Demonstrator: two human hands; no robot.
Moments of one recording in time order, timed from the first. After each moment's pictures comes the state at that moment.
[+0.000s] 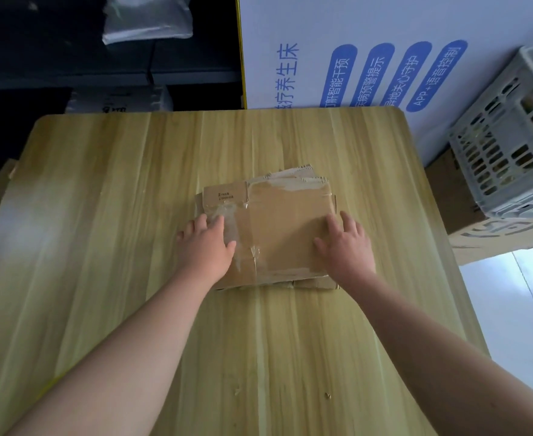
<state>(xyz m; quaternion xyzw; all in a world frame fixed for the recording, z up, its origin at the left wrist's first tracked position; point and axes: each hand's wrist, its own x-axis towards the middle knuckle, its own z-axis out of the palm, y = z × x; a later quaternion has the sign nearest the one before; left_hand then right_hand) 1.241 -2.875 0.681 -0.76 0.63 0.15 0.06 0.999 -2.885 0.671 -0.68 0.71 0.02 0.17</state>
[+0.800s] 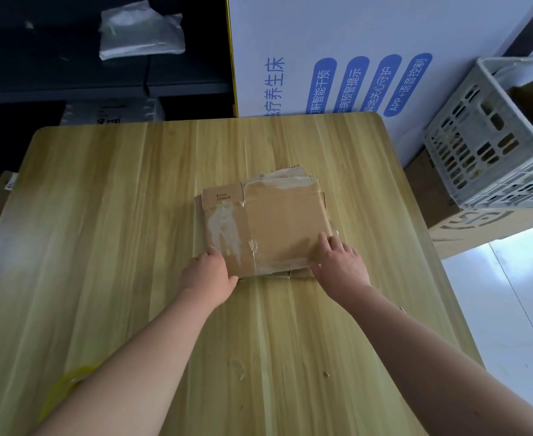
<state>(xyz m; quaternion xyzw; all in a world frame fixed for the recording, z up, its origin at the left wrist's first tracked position) 1.236 -2.825 0.692 -0.74 0.62 0.22 0.14 0.999 -2.831 0.678 -0.71 0.68 0.10 0.17</state>
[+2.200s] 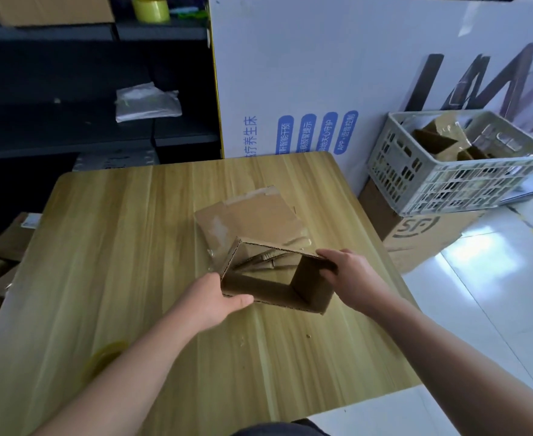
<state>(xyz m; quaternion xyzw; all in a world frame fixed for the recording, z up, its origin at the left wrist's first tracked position) 1.249 -2.696 0.808 -0.69 0.63 0.36 0.00 0.986 -2.695 0.825 -0.67 0.70 -0.07 0.24</state>
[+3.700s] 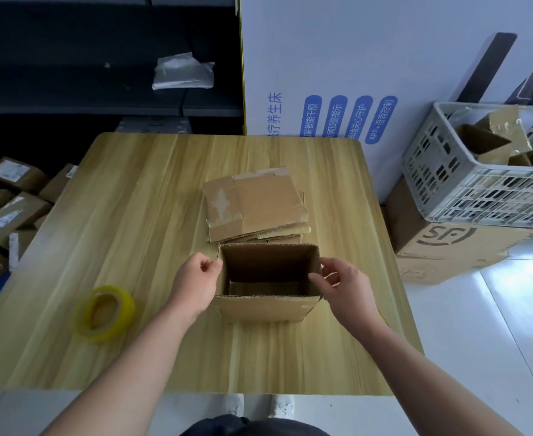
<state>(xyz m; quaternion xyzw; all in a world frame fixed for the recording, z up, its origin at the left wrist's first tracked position) 1.178 -2.656 0.784 -0.80 0.42 0.35 -0.27 0.929 -2.667 0.783 -0.61 0.67 -0.25 0.34</state>
